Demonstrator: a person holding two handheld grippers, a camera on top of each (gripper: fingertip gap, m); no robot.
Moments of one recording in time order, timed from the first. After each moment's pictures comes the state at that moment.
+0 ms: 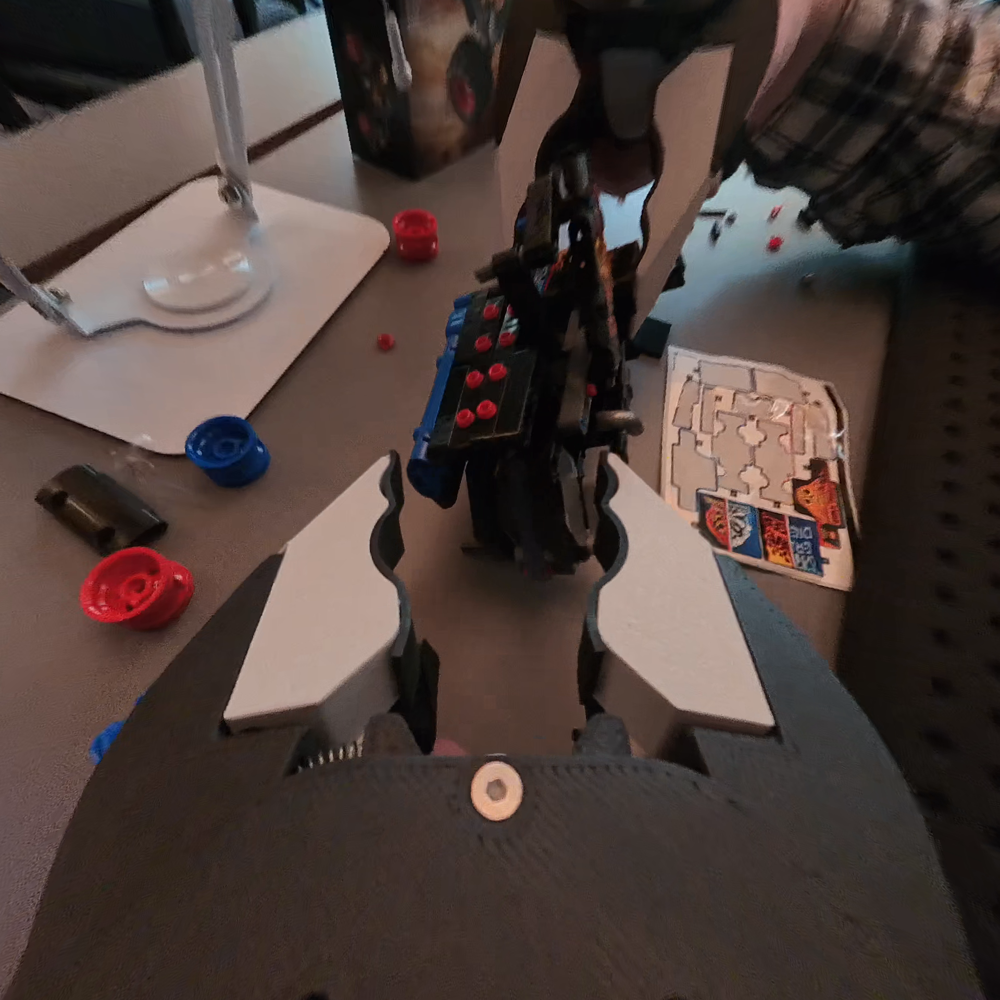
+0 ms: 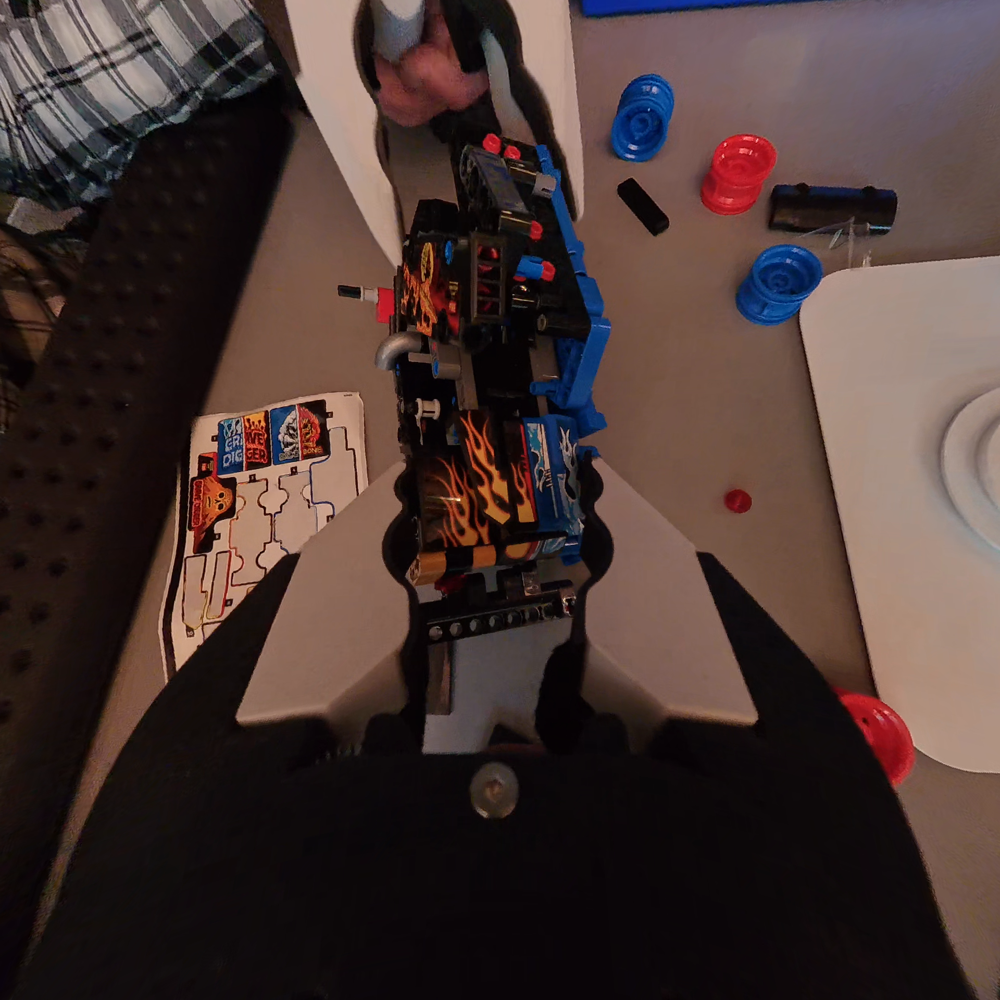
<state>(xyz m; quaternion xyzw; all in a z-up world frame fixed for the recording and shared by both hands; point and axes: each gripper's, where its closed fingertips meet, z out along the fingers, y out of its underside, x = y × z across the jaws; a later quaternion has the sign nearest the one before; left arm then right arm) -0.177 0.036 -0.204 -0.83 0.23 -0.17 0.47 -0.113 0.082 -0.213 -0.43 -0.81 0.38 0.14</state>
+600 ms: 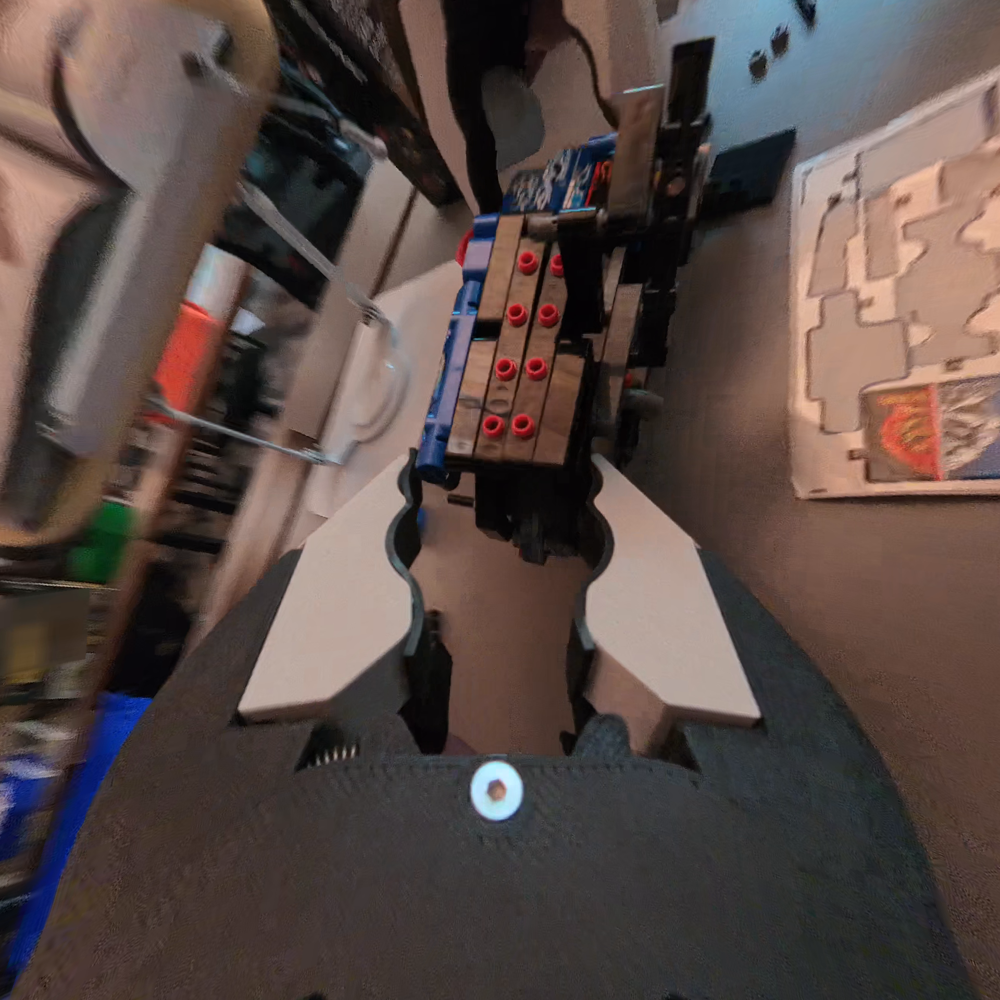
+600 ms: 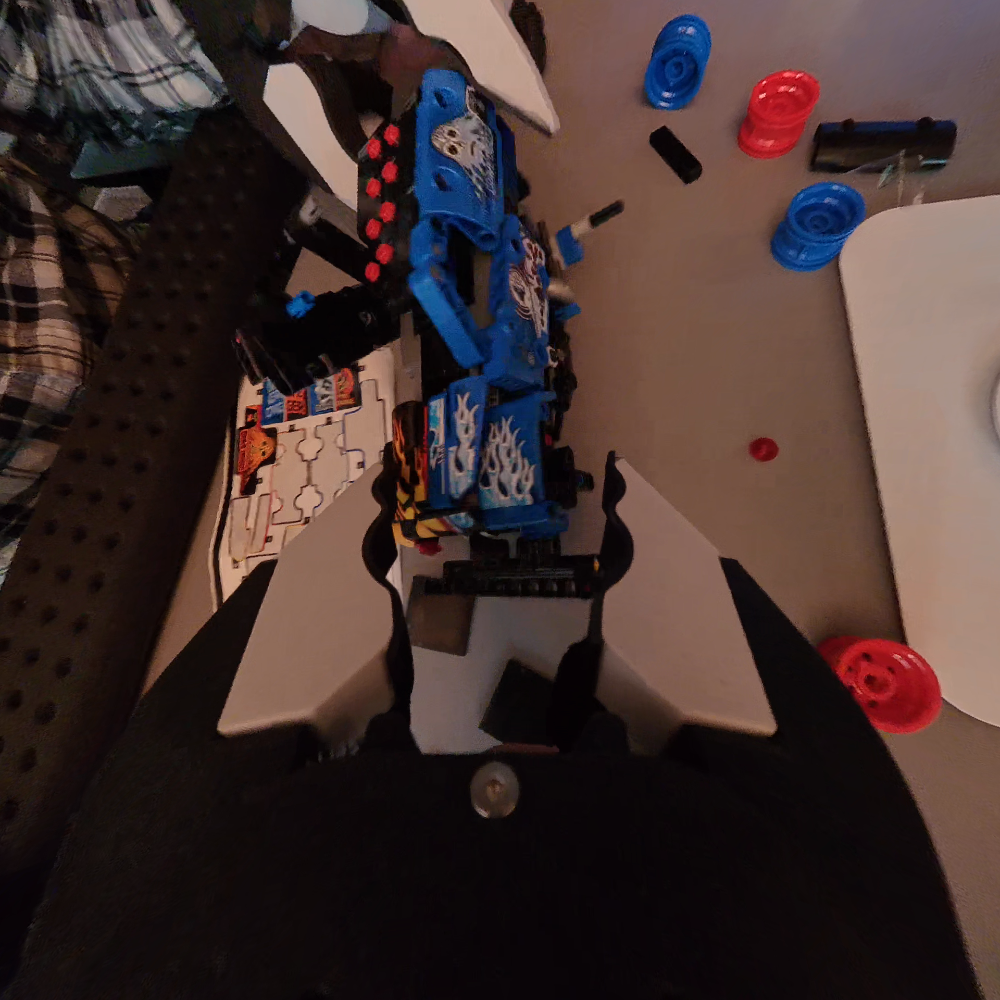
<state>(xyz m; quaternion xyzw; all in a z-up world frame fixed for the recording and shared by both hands) -0.166 0.044 -0.204 -0.75 0.40 0.18 0.50 -0.089 0.094 -0.213 -0.43 -0.81 0.40 0.10</state>
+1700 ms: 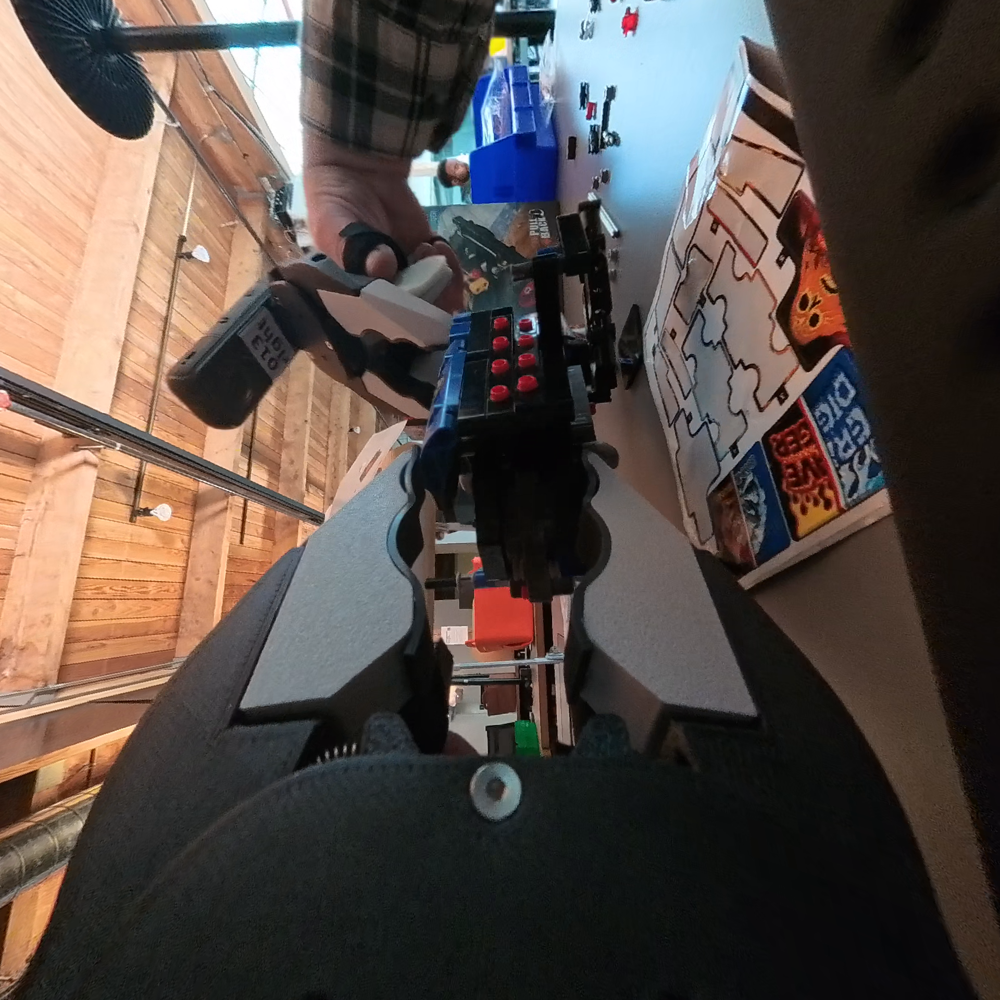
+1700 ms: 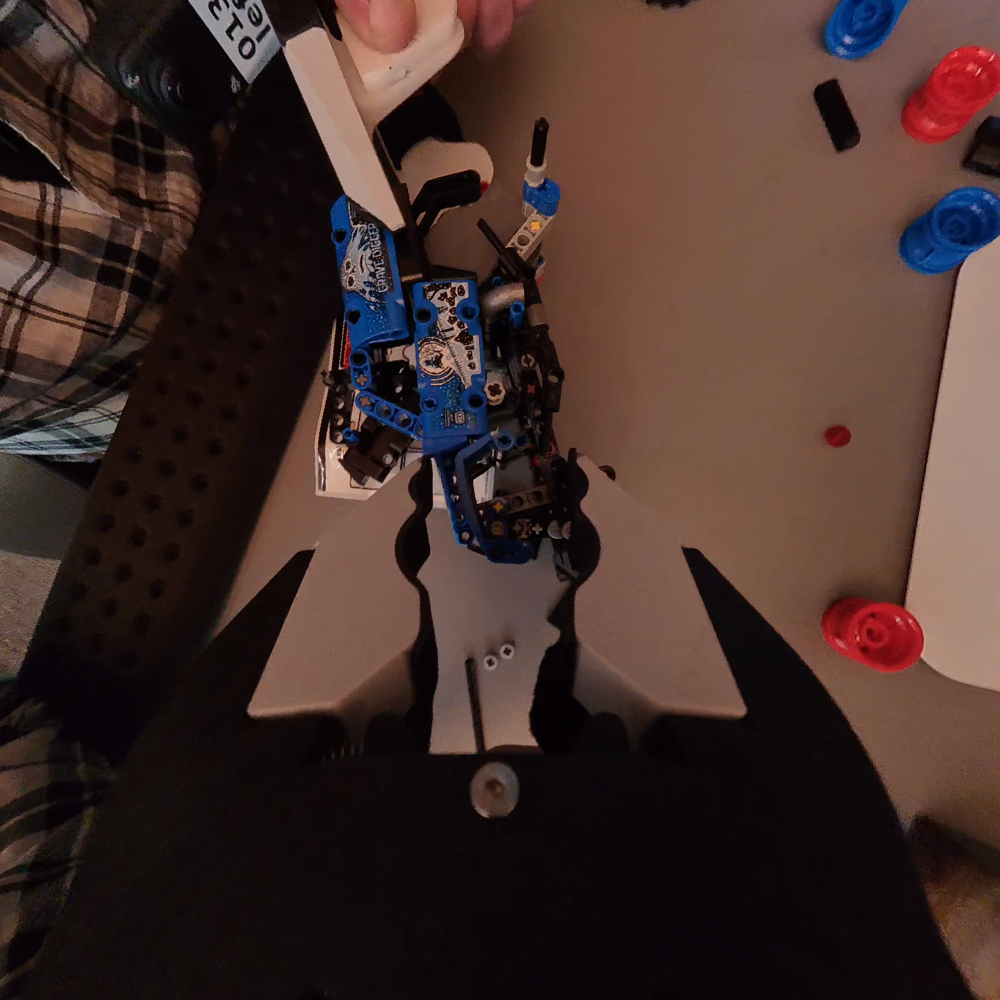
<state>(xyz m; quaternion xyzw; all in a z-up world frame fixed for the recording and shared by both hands) -0.059 0.008 -0.194 -0.40 0.59 0.42 0.57 -0.033 0.076 -0.187 -0.35 -0.88 0.33 0.06</state>
